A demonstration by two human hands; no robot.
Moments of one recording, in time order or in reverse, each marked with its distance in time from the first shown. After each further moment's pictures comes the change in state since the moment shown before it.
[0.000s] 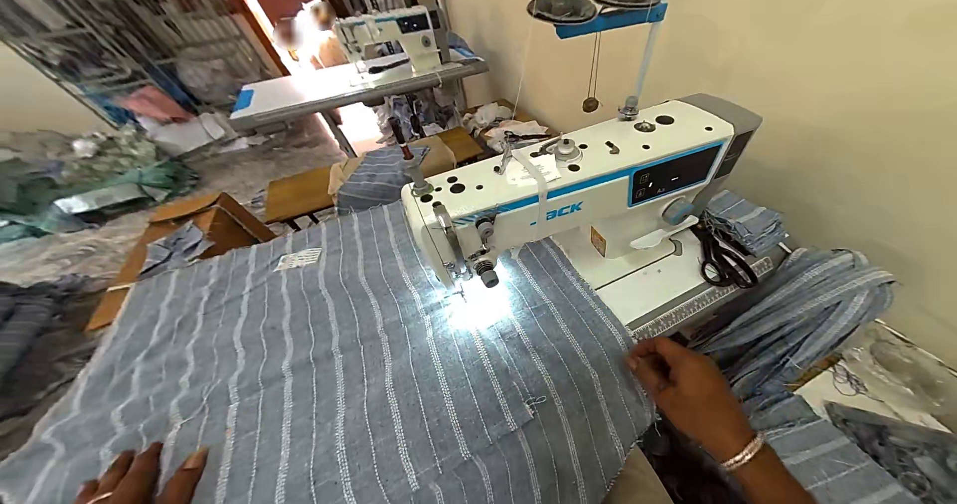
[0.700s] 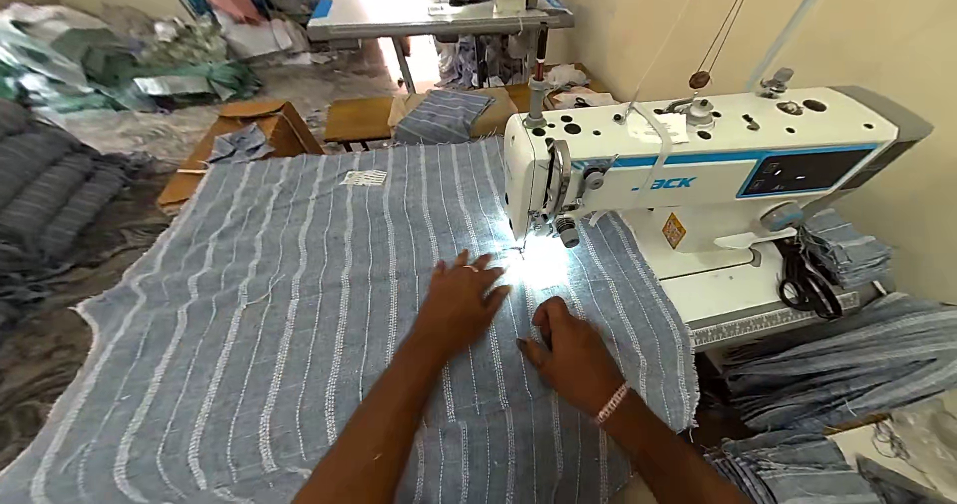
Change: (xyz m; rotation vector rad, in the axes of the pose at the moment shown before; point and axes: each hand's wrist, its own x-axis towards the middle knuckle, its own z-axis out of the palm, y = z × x) left_hand 0.019 0.273 0.050 -0.165 -0.192 0.601; right_hand 0.026 -0.158 0.097 -0.062 -0.342 -0.191
